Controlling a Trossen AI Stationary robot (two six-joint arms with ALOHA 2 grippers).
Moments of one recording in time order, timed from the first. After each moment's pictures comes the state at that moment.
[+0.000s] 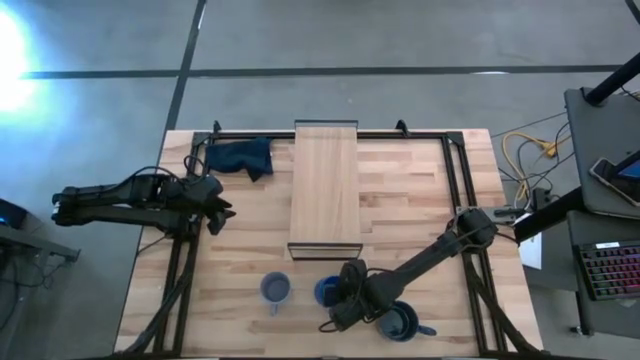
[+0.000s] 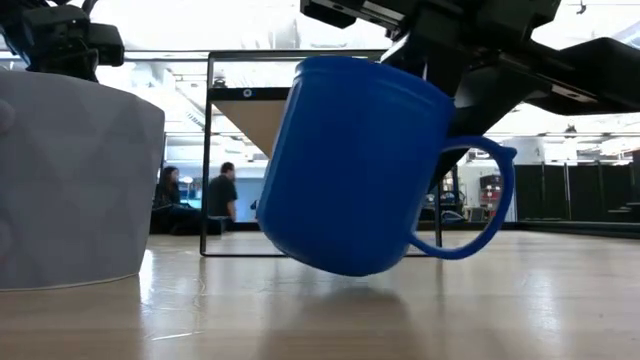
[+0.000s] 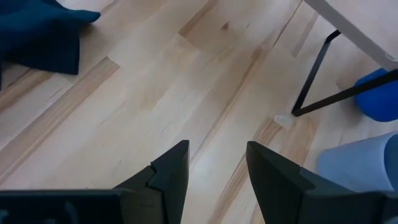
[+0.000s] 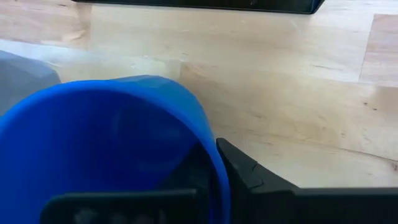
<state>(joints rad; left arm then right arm) 0.05 0.56 0.63 -0.98 -0.11 -0.60 0.55 2.14 1.70 -0.94 0.34 1.97</state>
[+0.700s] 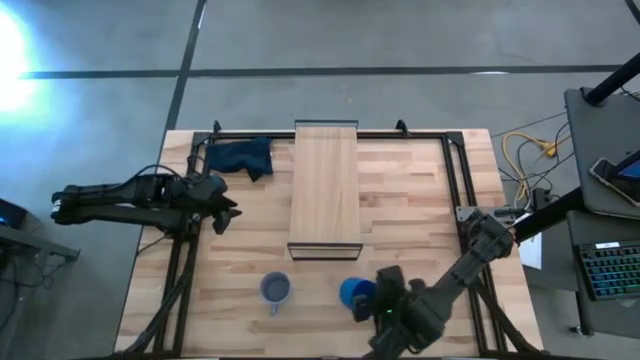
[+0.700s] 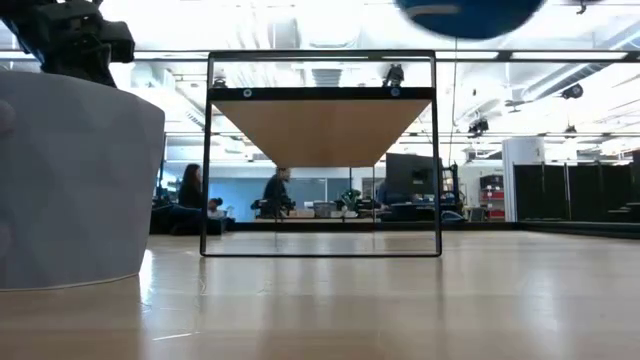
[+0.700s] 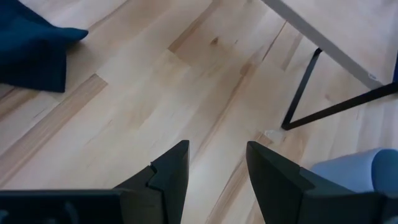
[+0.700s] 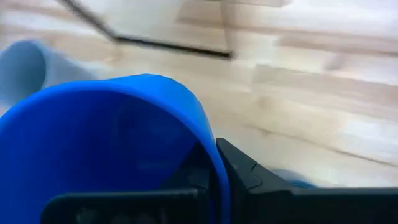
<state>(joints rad) 0.05 0.61 0.63 -0.89 -0.11 -0.59 0.74 2.08 2.08 -1.59 0.50 2.13</state>
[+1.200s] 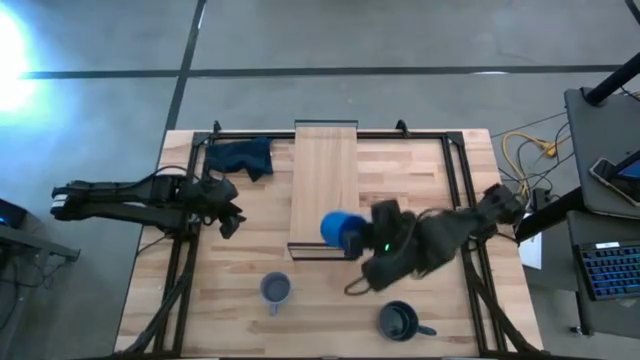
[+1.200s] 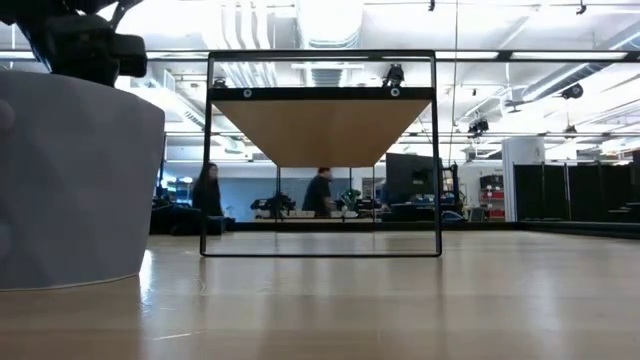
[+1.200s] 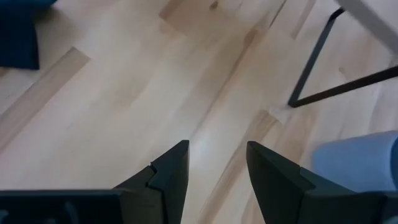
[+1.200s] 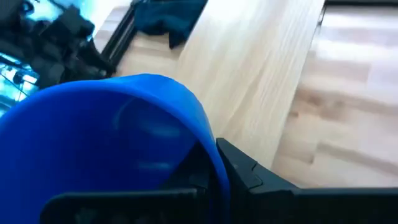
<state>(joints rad) 0.05 0.68 0.63 -0.86 -0.05 -0.59 0.48 1.84 2.12 -1.51 0.76 1.62</state>
